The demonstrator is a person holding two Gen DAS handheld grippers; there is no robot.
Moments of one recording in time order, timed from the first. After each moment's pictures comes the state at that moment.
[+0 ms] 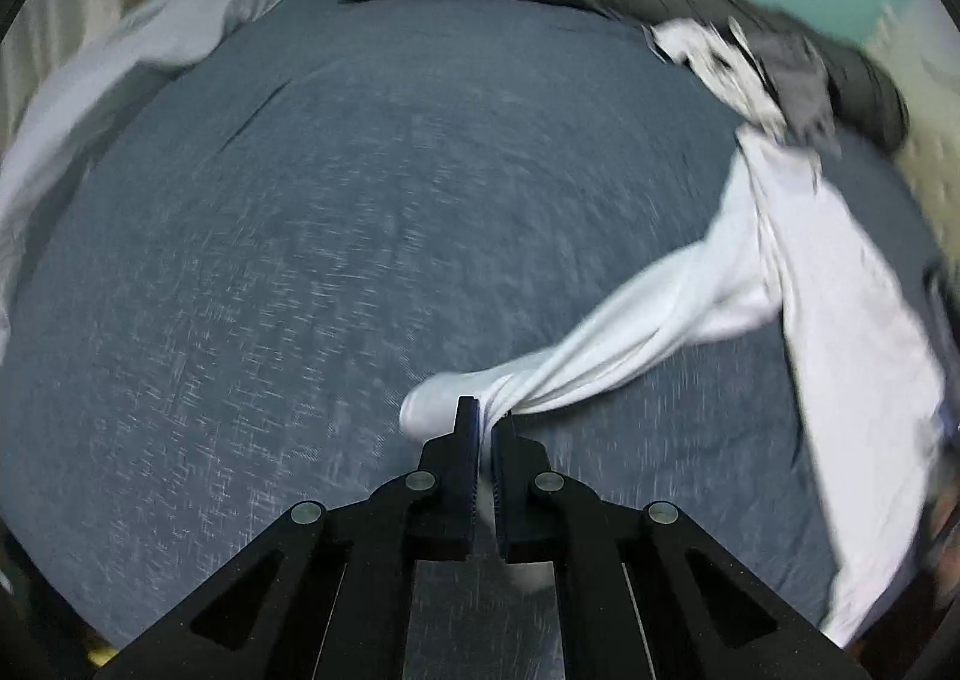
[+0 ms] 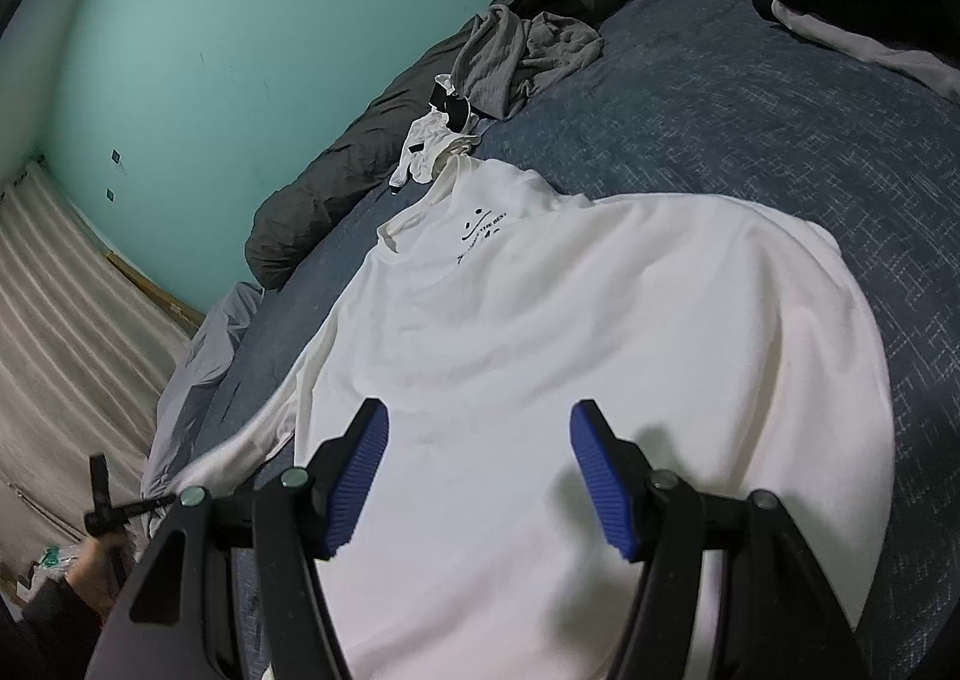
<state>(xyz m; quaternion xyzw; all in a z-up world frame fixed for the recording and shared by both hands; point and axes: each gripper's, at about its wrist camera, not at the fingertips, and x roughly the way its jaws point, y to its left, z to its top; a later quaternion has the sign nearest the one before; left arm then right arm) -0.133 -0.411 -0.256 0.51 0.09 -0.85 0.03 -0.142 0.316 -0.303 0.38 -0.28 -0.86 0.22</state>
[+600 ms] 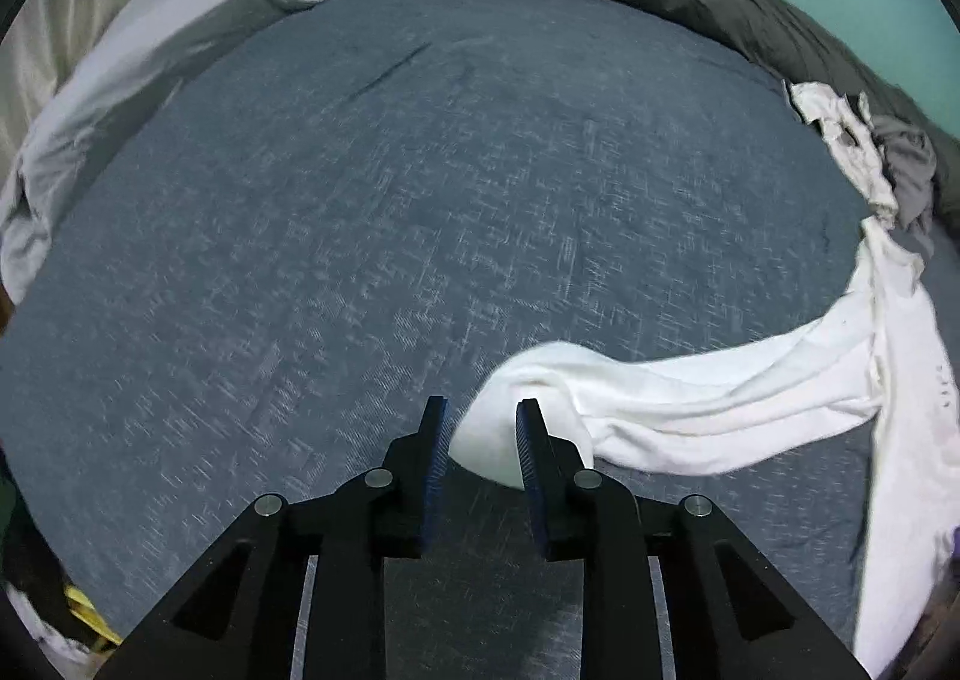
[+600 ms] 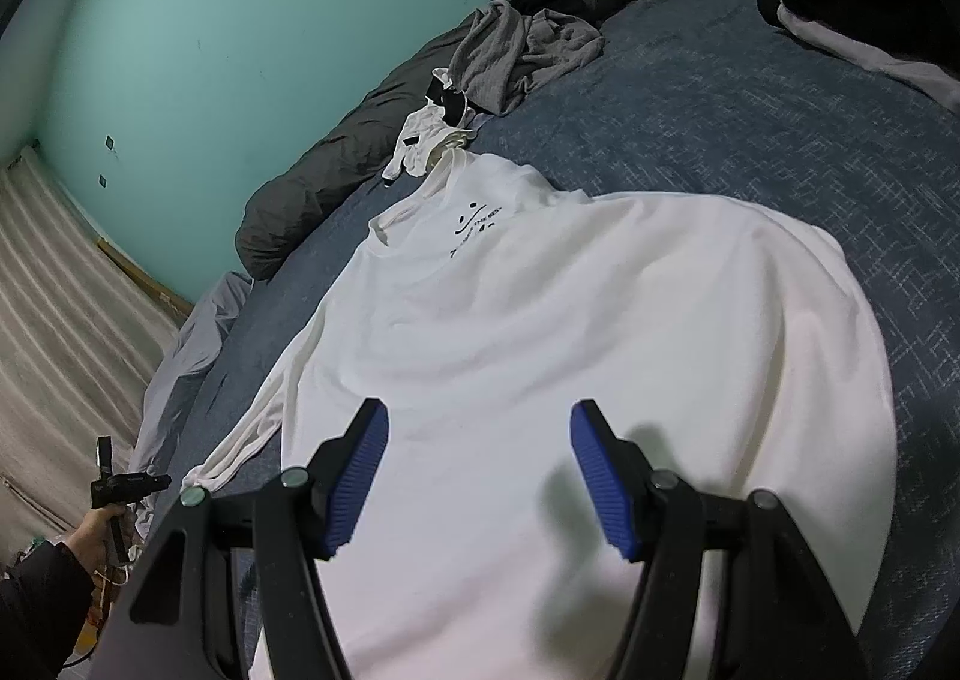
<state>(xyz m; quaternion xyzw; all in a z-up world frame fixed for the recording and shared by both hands) -0.141 -0.466 -0.282 0.51 0.13 -0.84 0.12 -0.143 0.311 -0.306 0.38 -0.26 -0.86 0.21</state>
